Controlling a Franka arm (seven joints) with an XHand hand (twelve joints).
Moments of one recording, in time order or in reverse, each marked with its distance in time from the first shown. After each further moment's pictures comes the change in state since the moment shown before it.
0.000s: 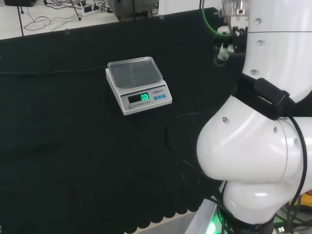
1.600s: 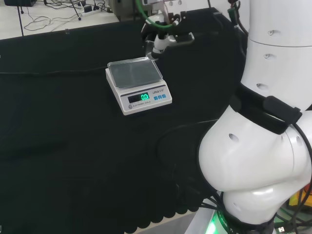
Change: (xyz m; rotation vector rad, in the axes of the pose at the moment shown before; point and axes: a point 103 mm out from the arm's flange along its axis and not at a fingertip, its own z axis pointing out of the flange) arm 0.236 -0.072 -0.029 0.022 -0.135 -0.381
